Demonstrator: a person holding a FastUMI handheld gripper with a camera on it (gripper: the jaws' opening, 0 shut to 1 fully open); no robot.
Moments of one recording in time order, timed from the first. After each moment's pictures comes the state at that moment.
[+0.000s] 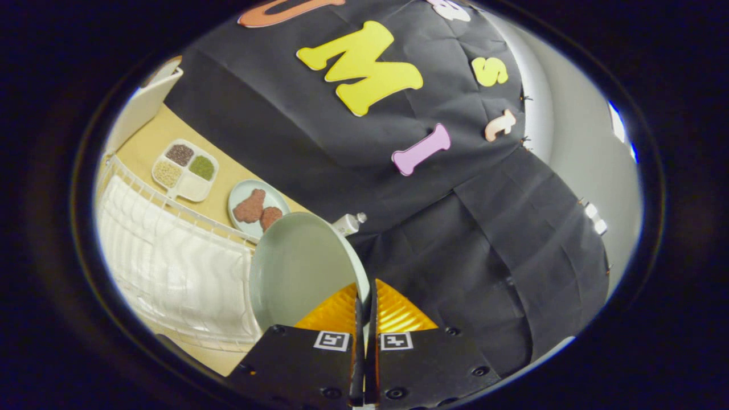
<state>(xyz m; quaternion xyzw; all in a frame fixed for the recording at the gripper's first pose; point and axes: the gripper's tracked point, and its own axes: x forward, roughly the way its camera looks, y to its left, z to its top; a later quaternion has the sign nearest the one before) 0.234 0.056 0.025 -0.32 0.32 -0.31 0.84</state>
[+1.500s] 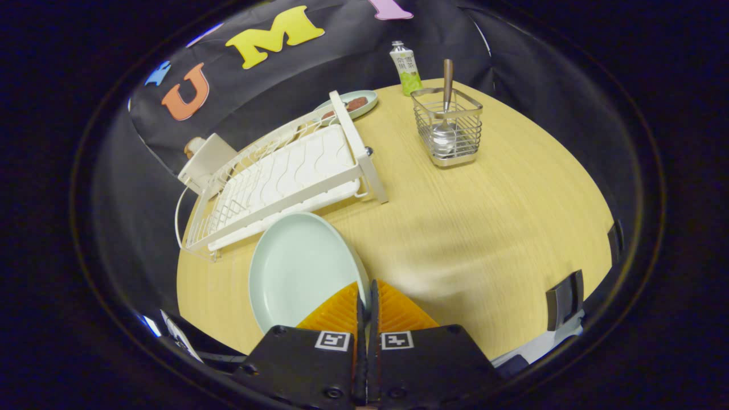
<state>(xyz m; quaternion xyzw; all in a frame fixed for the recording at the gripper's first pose) 0.073 0.012 -0.232 0.17 0.48 0.01 0.86</state>
